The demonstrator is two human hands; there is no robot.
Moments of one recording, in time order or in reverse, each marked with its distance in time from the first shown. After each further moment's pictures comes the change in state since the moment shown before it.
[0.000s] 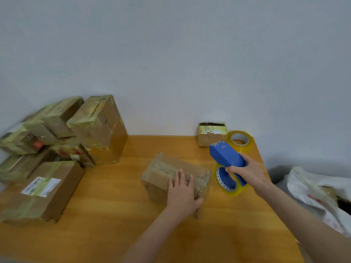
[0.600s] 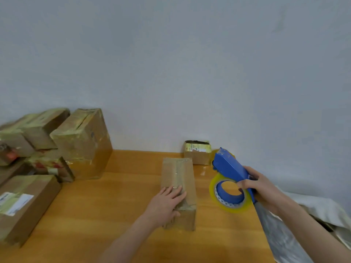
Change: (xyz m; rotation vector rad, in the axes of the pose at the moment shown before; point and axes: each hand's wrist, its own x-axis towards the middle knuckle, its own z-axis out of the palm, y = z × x) left_hand 0.012 -0.027 -0.014 0.080 0.048 0.356; right_hand -0.042 -0.032 -0.073 0.217 -0.199 -0.049
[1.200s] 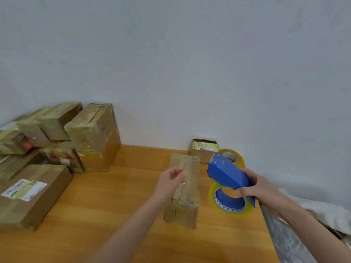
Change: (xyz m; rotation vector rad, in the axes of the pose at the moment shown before) left_hand -0.015 0.010 -0.054 -1.293 0.435 -0.365; right_hand -0.002 -0.003 0.018 -0.181 -0.124 -0.062
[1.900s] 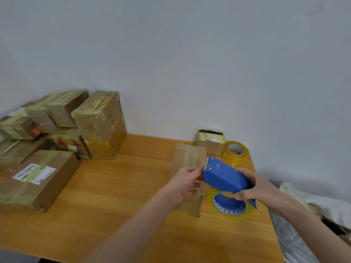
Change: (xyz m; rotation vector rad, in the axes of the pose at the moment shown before) left_hand -0.019 0.021 0.020 -0.363 -0.228 -0.340; right_hand -0.009 0.002 0.019 -0.120 -0.155 0.016
